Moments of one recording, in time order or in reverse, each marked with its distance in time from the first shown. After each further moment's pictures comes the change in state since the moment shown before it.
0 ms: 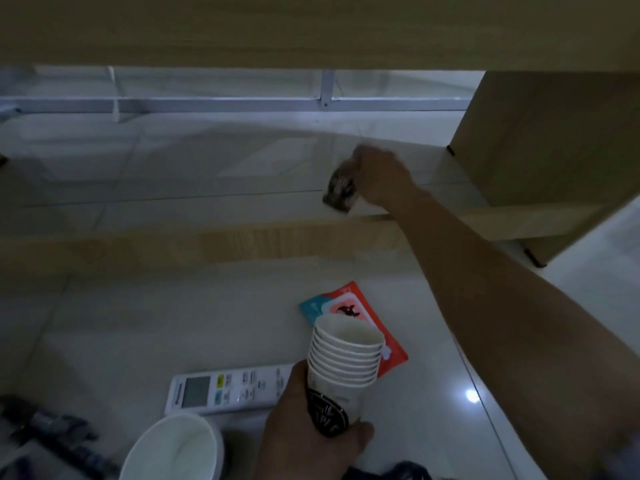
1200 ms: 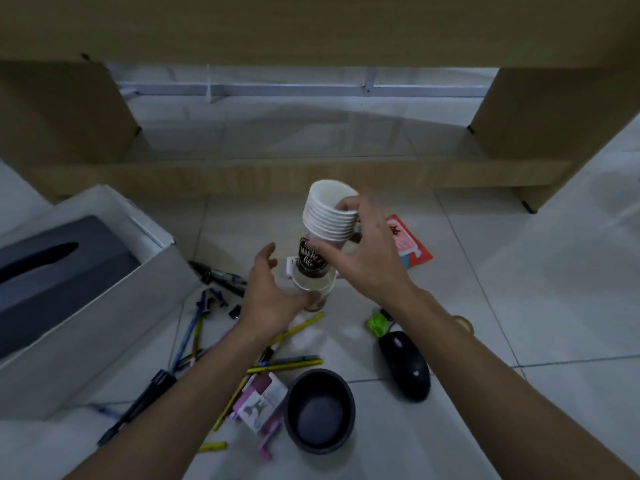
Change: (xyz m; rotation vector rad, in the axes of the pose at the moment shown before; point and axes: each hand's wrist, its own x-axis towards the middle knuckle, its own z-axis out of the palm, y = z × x) left_hand -0.158 -0.040 -0.133 -0.097 0.391 0.073; right_hand -0.333 -0.182 -0.033 0.715 0.194 -0.248
